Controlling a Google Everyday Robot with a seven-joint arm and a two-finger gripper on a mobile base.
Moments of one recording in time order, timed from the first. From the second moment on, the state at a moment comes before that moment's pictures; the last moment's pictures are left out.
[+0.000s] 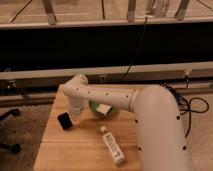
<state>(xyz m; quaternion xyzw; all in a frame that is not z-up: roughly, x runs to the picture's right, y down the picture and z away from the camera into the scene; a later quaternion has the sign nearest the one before) -0.191 0.155 0.838 -0.30 -0.26 -0.41 0.83</state>
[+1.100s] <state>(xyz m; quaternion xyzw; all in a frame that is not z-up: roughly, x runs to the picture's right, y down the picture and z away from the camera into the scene) -0.298 0.158 0.815 -0.29 -0.32 -0.48 0.76</state>
